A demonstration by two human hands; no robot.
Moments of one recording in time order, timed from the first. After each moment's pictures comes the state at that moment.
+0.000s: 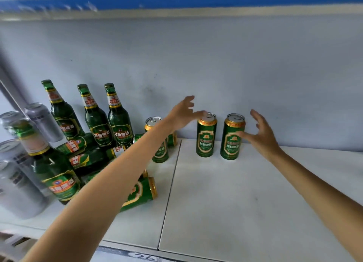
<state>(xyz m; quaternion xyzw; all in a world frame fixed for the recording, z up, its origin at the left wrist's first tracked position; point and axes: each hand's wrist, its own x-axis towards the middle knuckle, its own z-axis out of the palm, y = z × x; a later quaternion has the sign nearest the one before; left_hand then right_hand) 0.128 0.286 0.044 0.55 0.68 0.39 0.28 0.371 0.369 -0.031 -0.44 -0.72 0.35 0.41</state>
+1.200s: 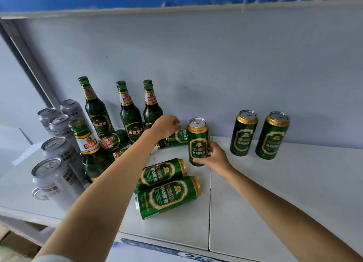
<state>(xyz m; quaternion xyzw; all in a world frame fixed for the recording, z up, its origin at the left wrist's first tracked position) -0.035 0.238 -0.005 0.57 0.80 0.14 0.13 0.160 0.267 -0.098 -0.43 -0.73 0.45 0.27</state>
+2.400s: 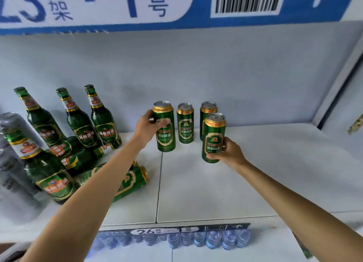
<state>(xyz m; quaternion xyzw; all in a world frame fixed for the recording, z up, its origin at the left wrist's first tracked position) 0.096 0.232 -0.014 0.48 0.65 0.52 0.28 0.376 0.260 -0.073 -0.55 -0.67 0.41 0.31</state>
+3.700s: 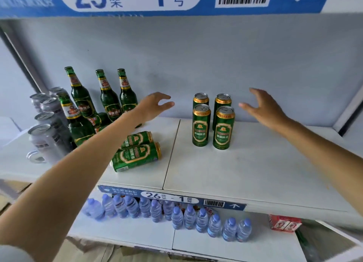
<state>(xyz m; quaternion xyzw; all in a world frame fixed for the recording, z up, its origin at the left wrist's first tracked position) 0.099 0.151 0.047 0.61 0.74 0.27 0.10 0.427 0.266 0.047 -0.48 -0.82 0.12 0.27</state>
